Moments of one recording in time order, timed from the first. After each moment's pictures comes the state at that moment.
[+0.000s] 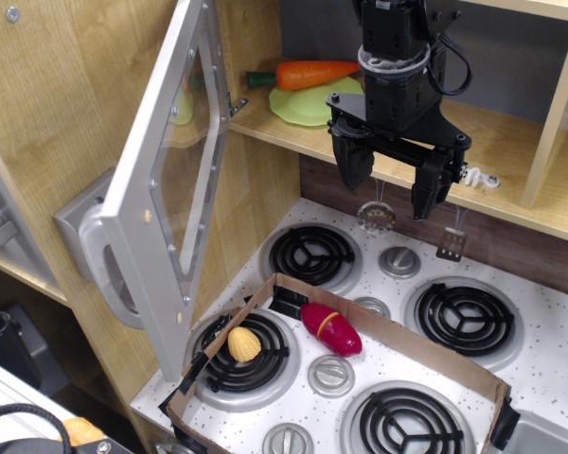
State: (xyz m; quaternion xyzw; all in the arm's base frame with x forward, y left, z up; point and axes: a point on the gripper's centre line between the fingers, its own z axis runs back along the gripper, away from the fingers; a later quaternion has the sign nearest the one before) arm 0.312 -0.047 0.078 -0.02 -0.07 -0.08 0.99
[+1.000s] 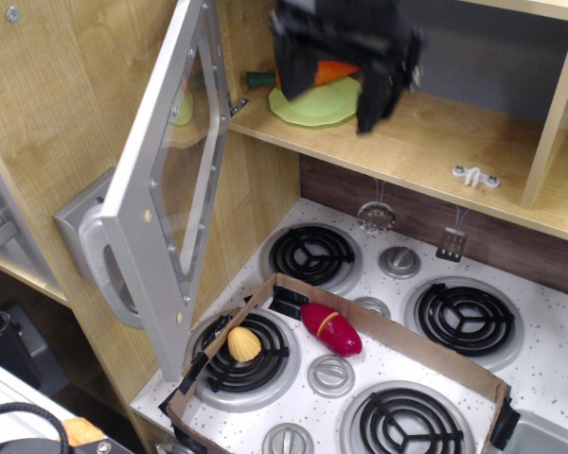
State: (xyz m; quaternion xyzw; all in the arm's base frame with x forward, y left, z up) arm 0.291 -0.003 0.160 0.05 -0.04 -0.06 1.00
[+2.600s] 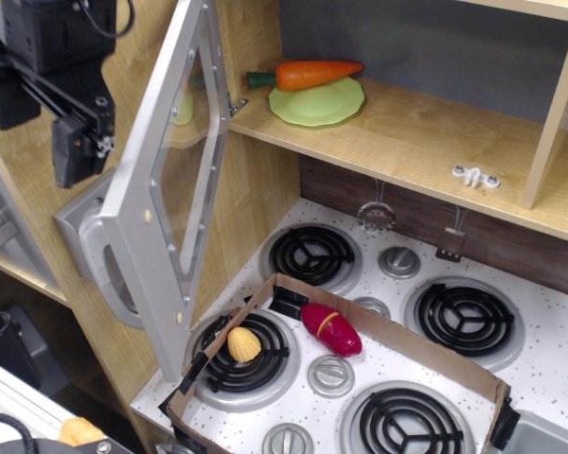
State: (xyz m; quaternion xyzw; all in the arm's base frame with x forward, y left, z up) arm 0.175 0.112 0.154 0.17 0.01 -0.06 0.98
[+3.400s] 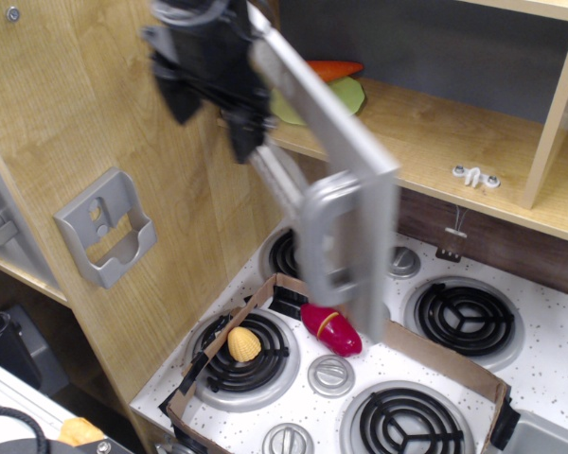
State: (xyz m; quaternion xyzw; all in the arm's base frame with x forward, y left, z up) arm 0.280 0.061 0.116 0.08 -0.15 -0.08 0.98
